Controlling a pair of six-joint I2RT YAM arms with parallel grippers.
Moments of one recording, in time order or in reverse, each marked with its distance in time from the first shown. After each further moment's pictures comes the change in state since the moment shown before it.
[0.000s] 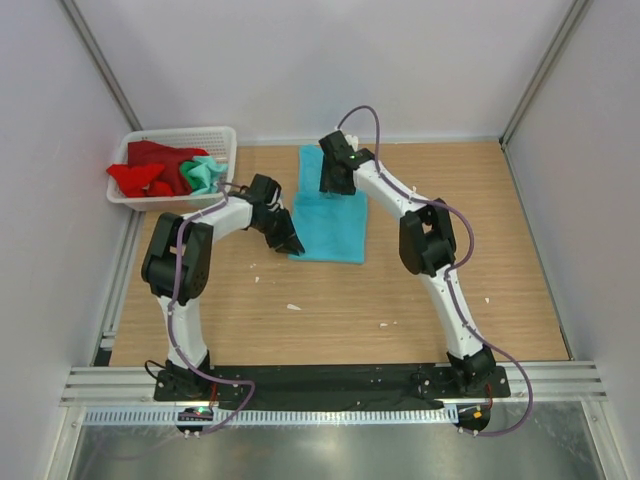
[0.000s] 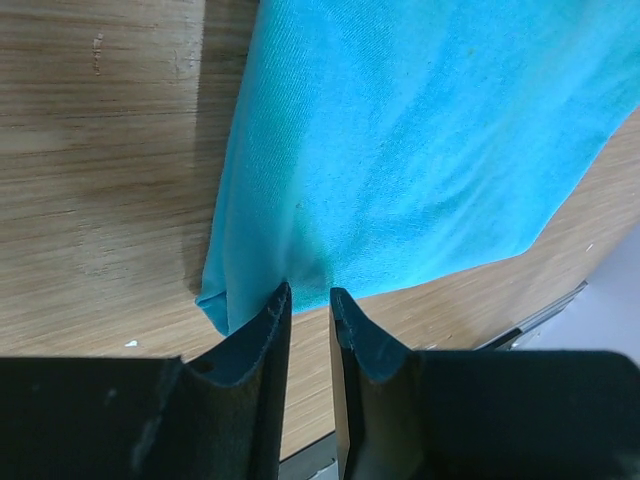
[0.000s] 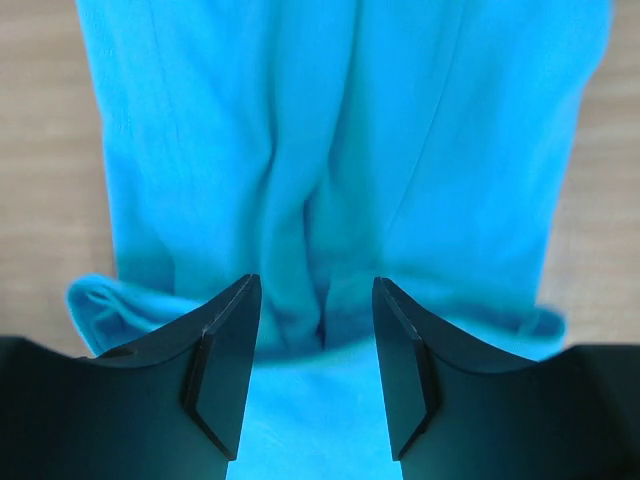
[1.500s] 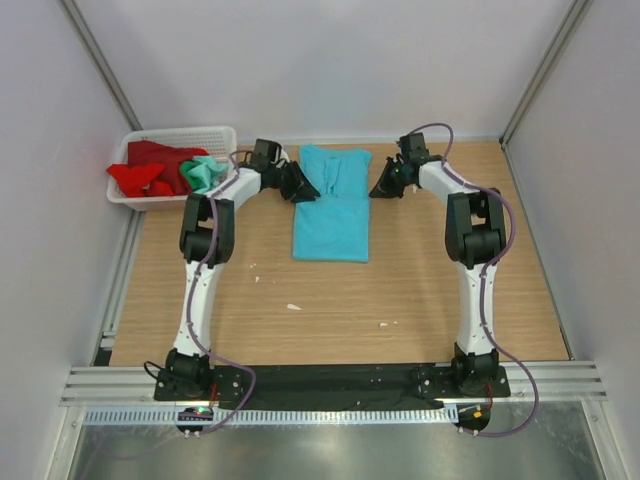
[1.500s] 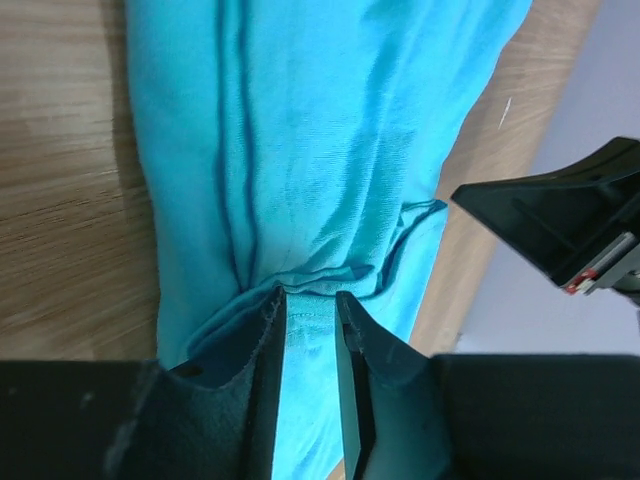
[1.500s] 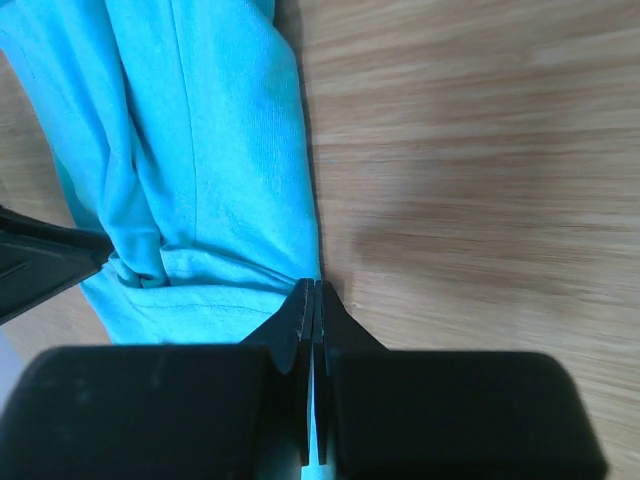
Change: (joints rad) left arm 0.097 0.529 0.692 0.162 0.232 -0.102; right arm -0.362 -0.123 -0.383 0.291 -0.583 0.025
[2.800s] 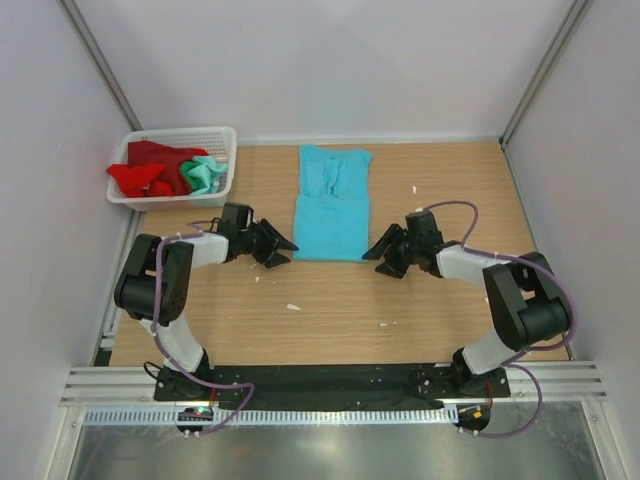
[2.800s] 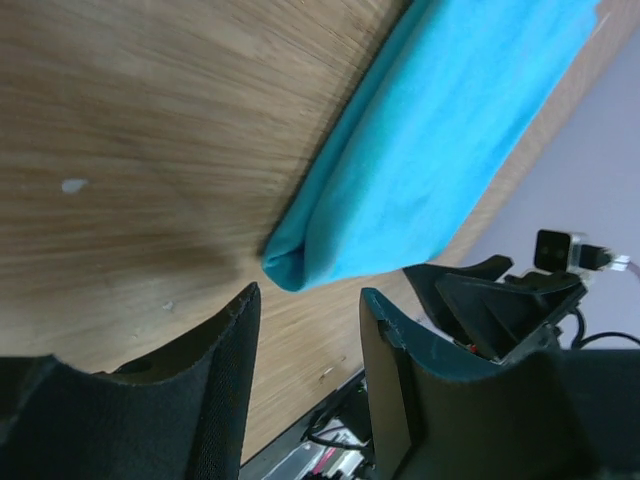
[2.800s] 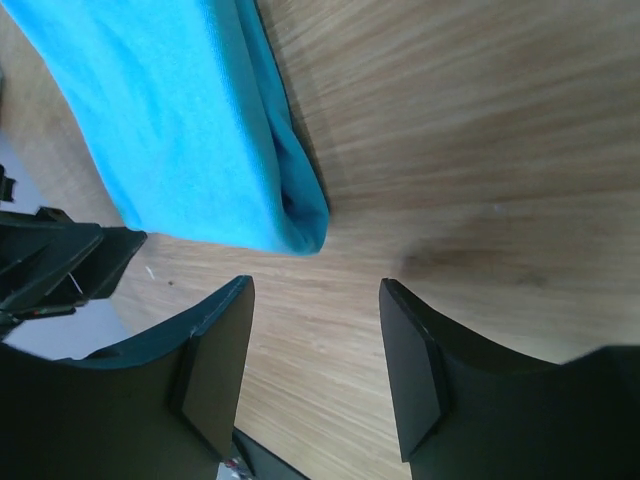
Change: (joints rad) left arm 0.009 -0.766 -1.191 0.420 -0.153 -0.319; right arm 0.144 -0.780 -1.145 0.453 0.060 0.420
